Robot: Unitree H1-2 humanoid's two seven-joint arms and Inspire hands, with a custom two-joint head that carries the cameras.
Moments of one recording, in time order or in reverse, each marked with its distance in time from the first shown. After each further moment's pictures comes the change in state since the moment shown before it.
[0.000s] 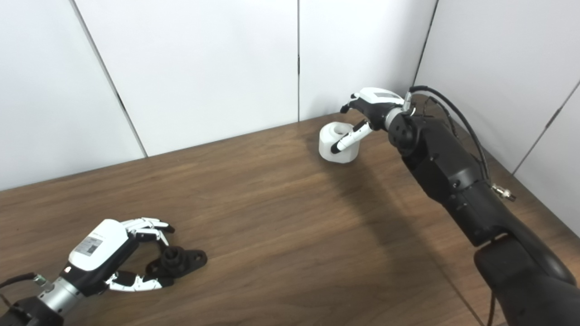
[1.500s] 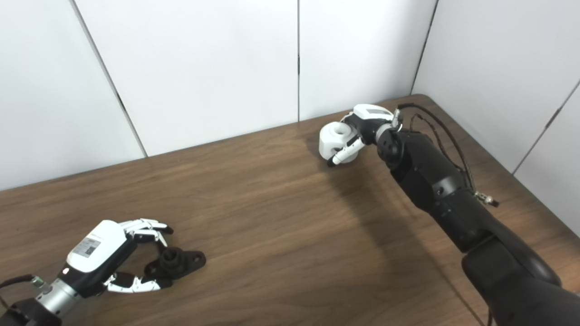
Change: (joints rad) left arm 0.004 0.012 -0.008 -0.006 -0.001 0.000 0.015; right arm -0.003 0.049 0.066 0.113 0.014 -0.019 -0.098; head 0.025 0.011
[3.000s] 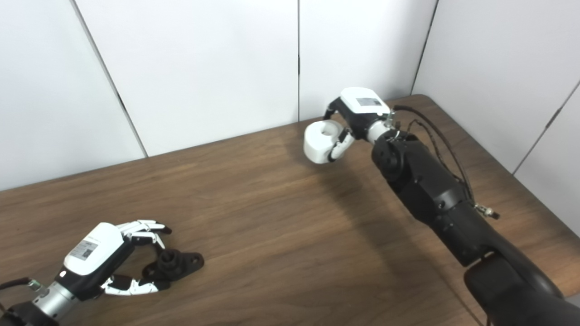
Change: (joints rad) left arm 0.001 0.009 -0.015 0.008 -0.009 0.000 0.023; right arm 0.066 0.030 -0.019 -0.188 -0.008 -0.100 -0.183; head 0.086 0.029
